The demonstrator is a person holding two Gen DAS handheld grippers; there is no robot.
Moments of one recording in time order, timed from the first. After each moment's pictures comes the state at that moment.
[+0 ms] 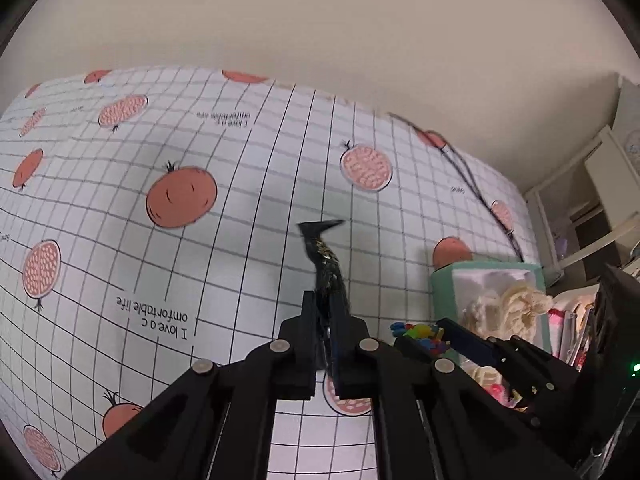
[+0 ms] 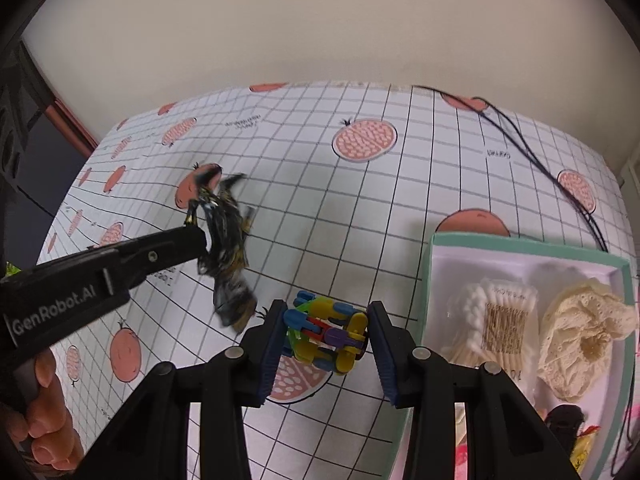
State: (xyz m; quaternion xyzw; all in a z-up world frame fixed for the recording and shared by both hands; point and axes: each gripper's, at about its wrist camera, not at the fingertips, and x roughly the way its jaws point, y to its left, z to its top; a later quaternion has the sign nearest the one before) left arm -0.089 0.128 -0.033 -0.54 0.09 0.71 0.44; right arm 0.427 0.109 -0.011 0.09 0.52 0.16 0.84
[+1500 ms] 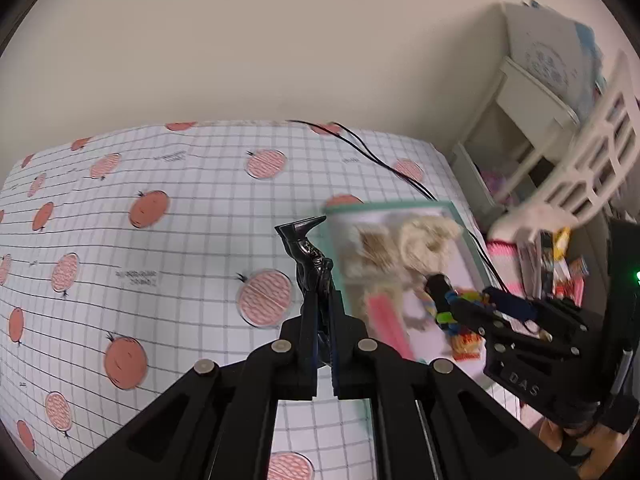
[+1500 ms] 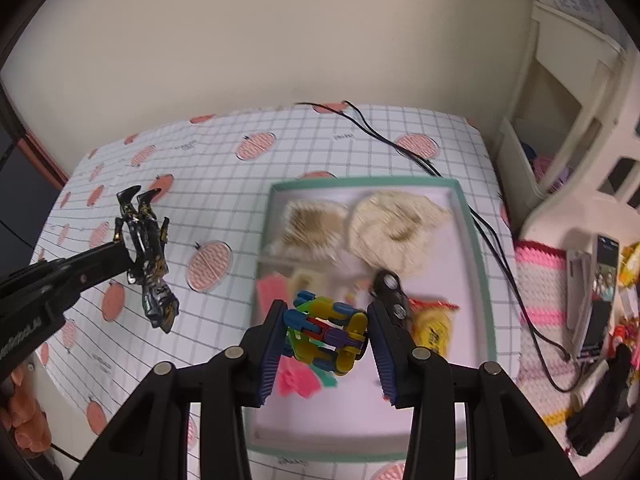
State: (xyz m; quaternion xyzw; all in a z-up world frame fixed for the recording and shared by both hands) left arm 0.059 0.096 0.054 -0.47 0.16 0.71 0.50; right arm 0.305 -0.026 0.042 0.11 0.51 0.05 0.85
